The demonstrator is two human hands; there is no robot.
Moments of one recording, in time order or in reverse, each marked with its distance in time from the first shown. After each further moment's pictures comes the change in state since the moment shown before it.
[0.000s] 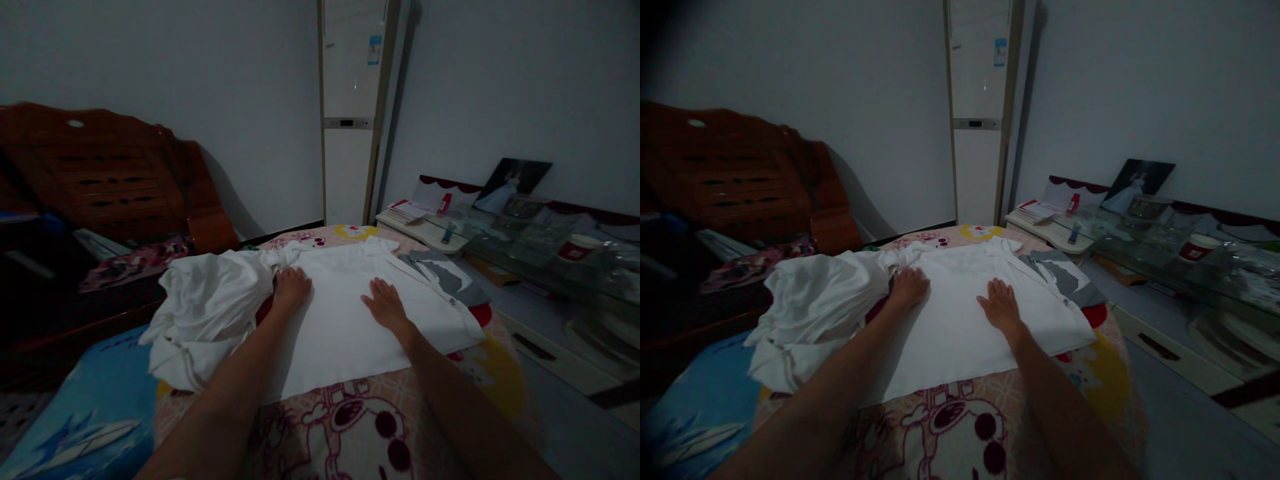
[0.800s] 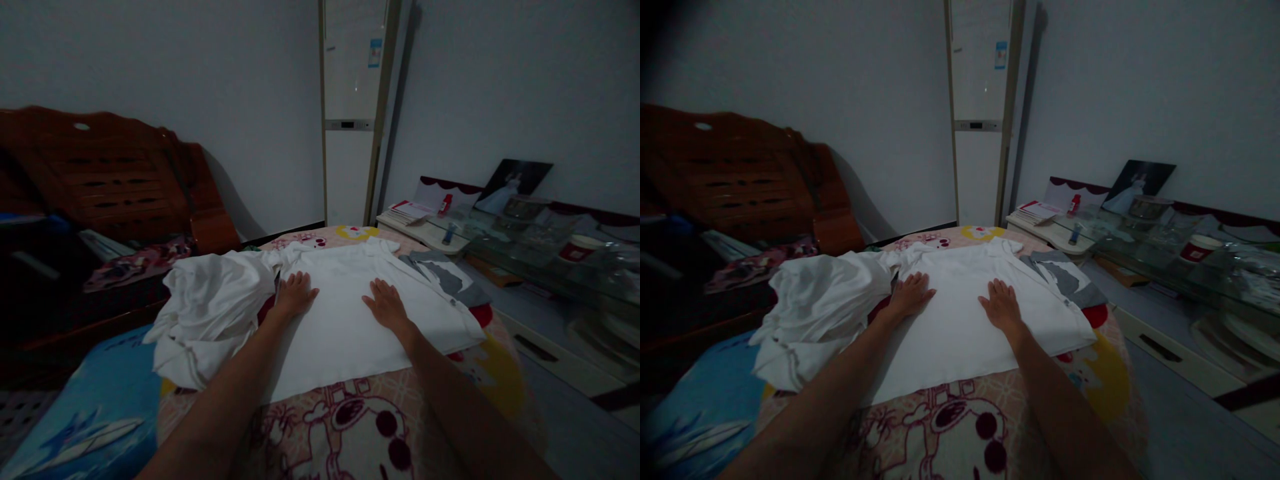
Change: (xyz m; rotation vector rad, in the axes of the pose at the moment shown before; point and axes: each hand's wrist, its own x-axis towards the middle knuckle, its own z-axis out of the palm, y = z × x) left_hand -0.026 -0.012 0.005 -0.055 -0.096 0.161; right_hand 0.000 0.001 0.001 0.026 0.017 -0.007
